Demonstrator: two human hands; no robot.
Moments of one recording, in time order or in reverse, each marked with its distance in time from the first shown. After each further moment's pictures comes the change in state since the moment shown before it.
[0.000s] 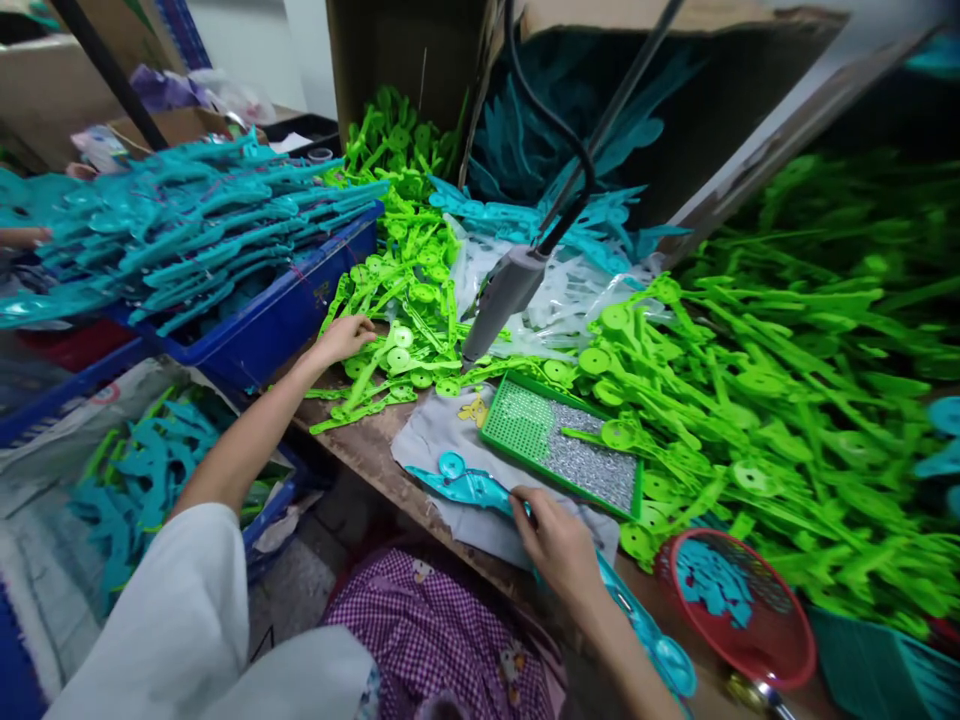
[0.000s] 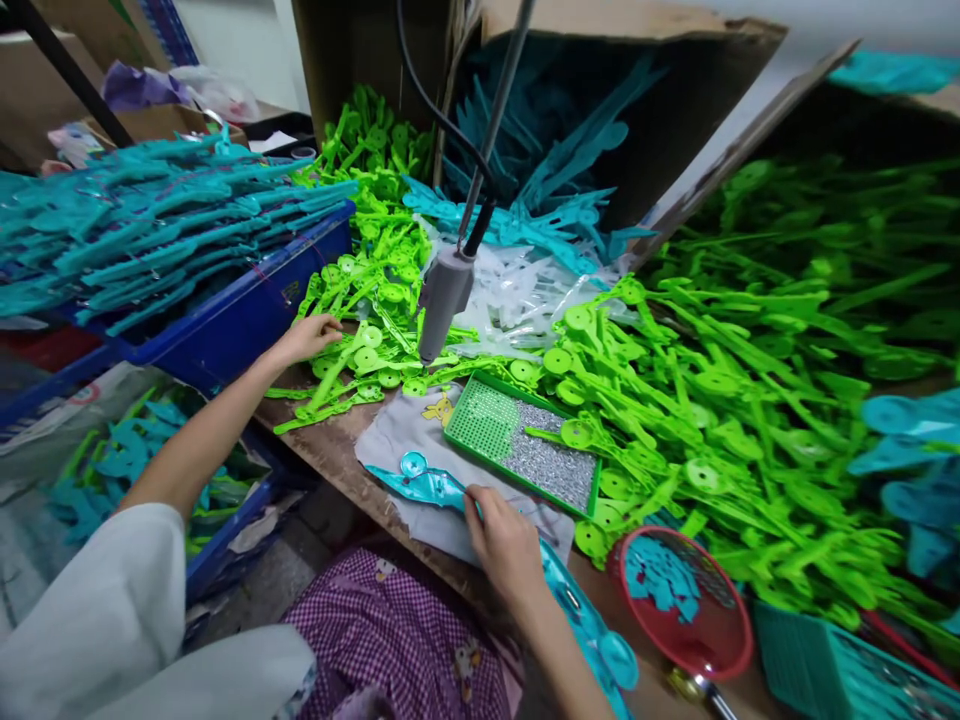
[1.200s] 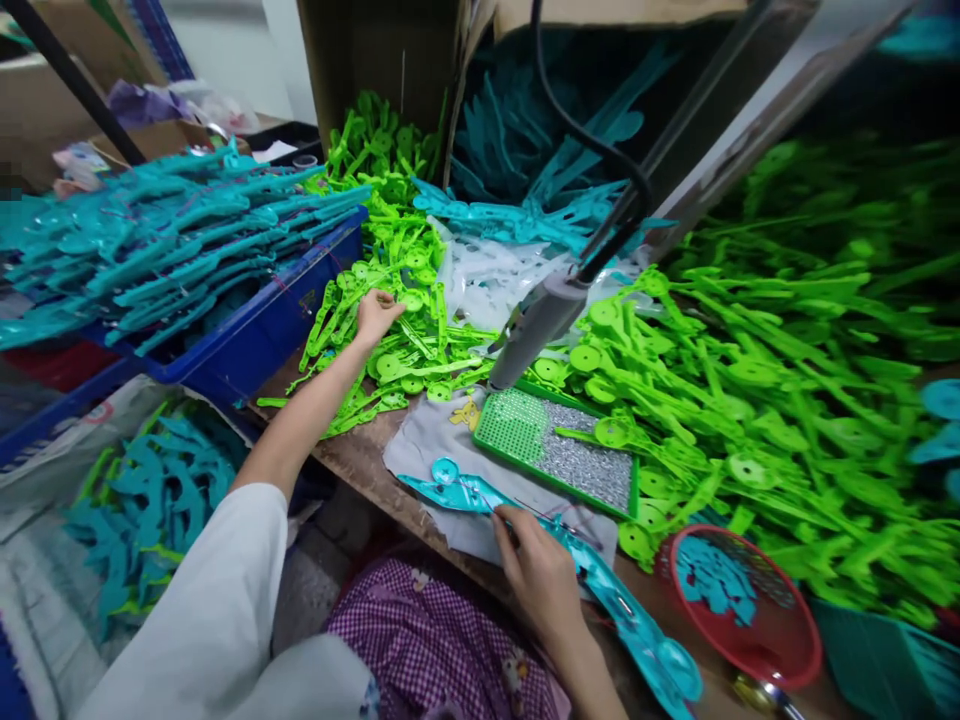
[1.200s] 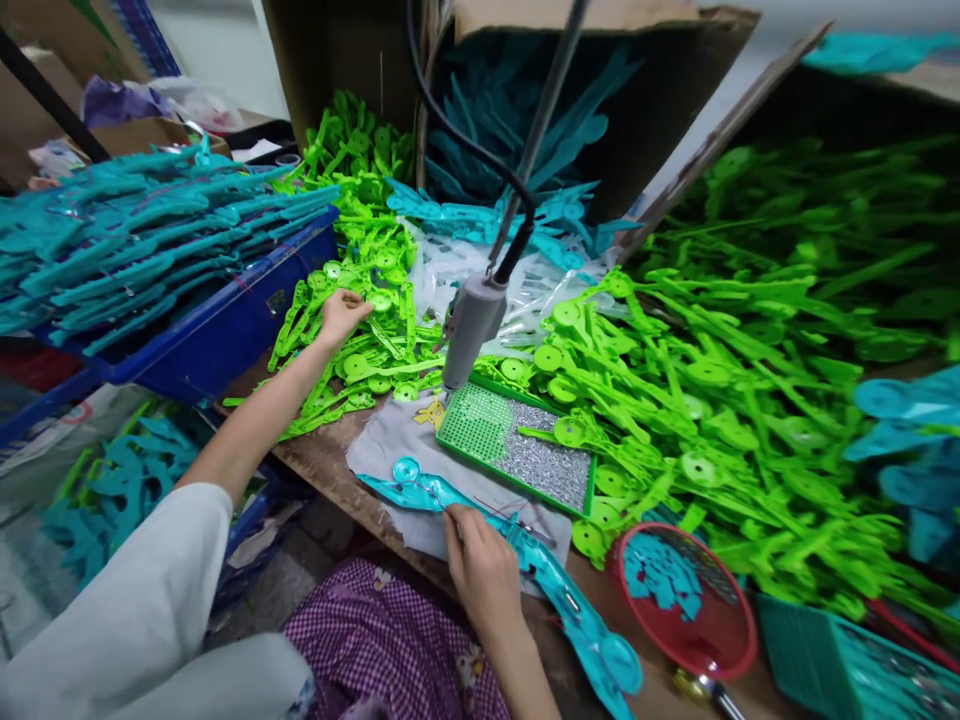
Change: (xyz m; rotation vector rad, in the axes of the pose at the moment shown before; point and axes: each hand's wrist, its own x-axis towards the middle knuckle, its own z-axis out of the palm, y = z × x) left_hand 0.075 0.066 0.045 -0.543 0.386 -0.175; right_hand -0.014 -0.033 -0.002 0.092 0.041 0.142
